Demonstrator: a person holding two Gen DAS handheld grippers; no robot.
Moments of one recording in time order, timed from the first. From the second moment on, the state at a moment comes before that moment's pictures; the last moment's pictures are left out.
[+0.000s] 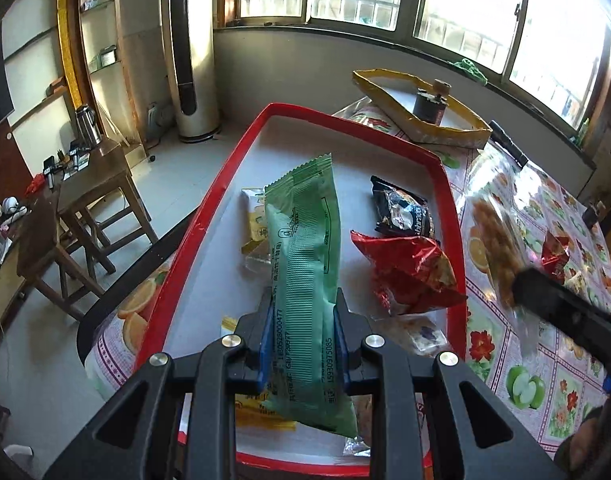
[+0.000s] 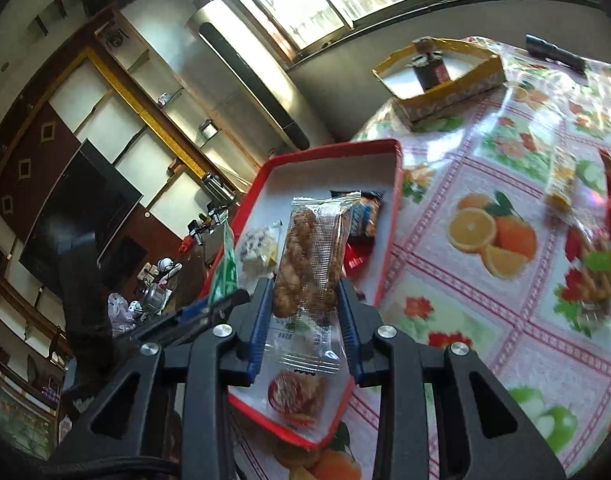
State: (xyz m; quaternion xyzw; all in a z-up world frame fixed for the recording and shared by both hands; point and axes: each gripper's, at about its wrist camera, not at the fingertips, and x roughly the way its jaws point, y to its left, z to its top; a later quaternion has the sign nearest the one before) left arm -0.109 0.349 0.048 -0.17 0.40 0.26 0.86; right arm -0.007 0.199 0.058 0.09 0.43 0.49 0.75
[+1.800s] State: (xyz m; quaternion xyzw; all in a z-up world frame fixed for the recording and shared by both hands) left arm -0.039 0.394 0.055 -0.17 0.42 0.28 0.85; right arm 0.057 0.266 0.037 0.06 0.45 0.45 0.77
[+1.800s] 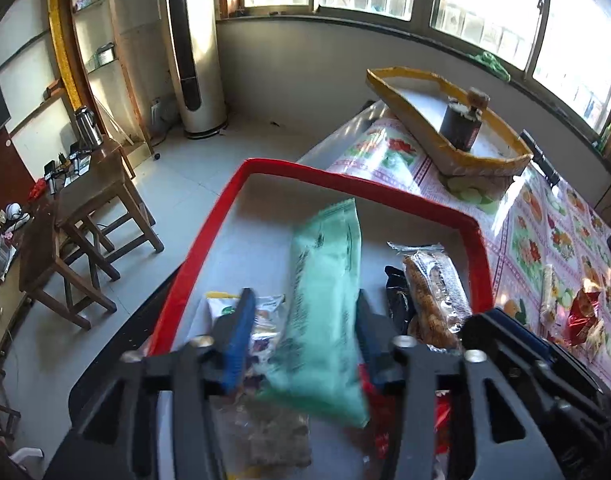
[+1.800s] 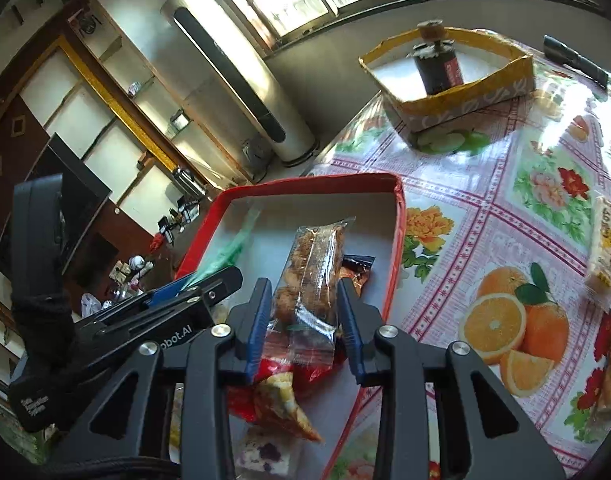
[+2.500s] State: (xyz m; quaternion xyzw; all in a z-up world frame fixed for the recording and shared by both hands) left arm -0.041 0.197 0.085 -0.13 0.43 0.09 0.89; right arm 0.019 0.018 0.036 0.19 0.42 0.28 0.84
